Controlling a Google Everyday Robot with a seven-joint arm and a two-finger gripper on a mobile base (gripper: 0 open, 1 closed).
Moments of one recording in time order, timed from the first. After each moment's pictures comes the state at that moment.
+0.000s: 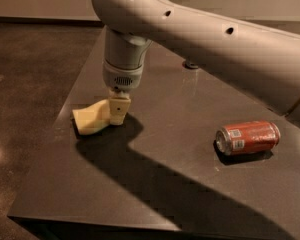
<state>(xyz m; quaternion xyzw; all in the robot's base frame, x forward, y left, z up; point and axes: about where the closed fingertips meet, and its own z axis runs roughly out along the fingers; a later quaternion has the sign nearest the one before) 0.527 0.078 0.846 -0.74 0.66 0.06 0.10</state>
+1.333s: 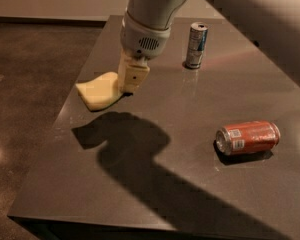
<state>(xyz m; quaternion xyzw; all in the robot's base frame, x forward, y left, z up) 0.521 0.043 0.933 -0.76 0.63 0.08 0.15</state>
